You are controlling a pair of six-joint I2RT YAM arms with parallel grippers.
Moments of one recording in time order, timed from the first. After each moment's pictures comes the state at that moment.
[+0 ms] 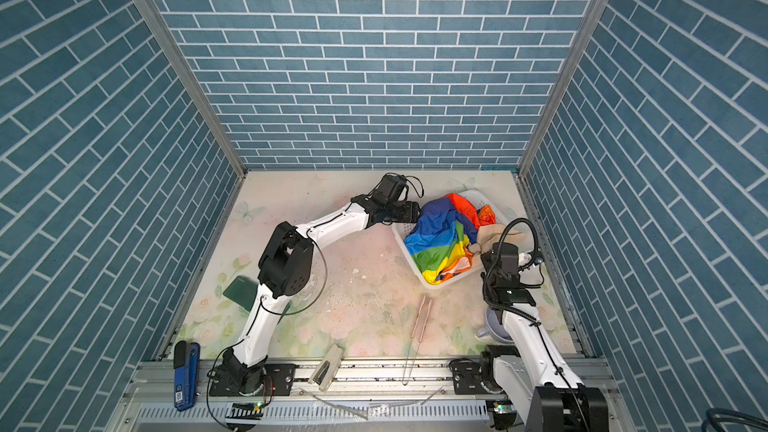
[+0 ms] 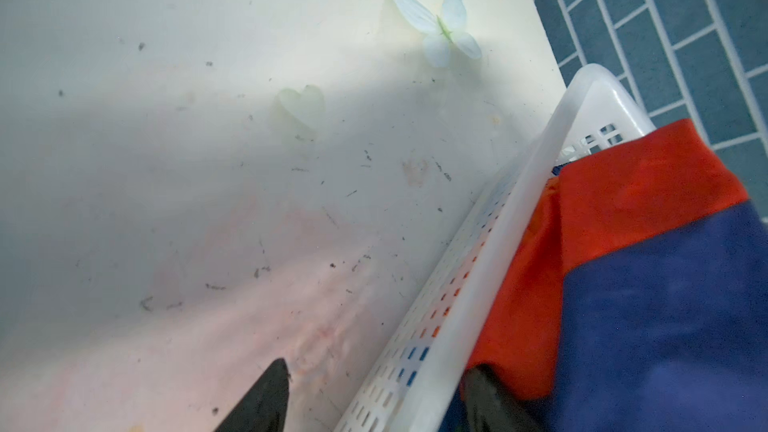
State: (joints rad) left arm -0.71 2.31 1.98 -0.40 0.13 -0.55; right arm 0.05 0.89 0.40 -0.11 0.25 1.14
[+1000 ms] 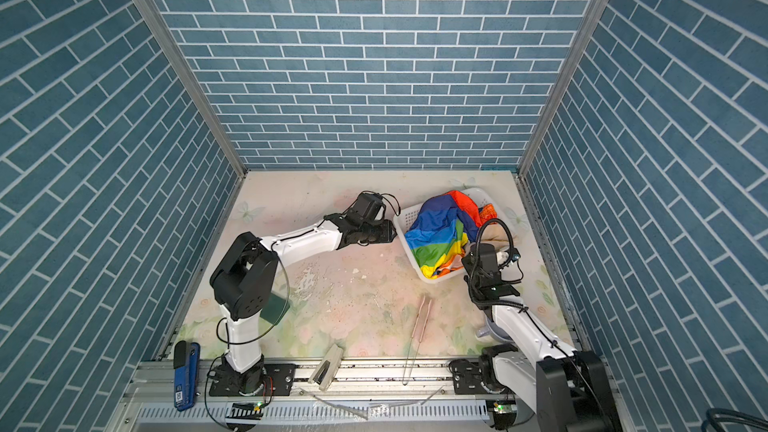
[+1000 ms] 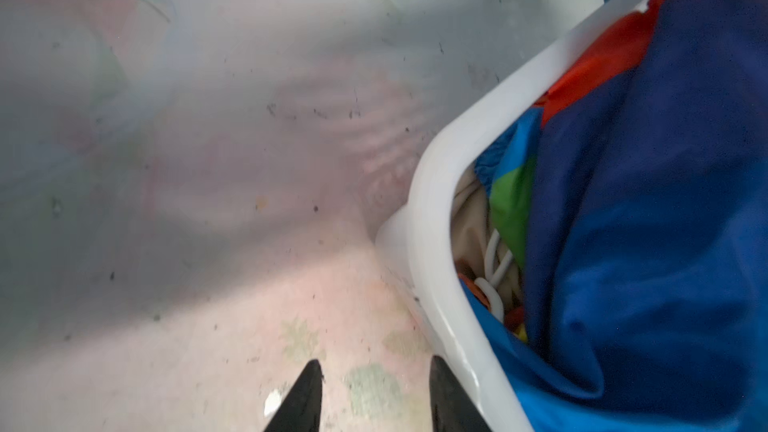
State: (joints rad) left arm -0.70 1.99 1.44 -0.26 0.14 -0.66; right arm 0.24 1.08 0.39 0.00 0.25 1.18
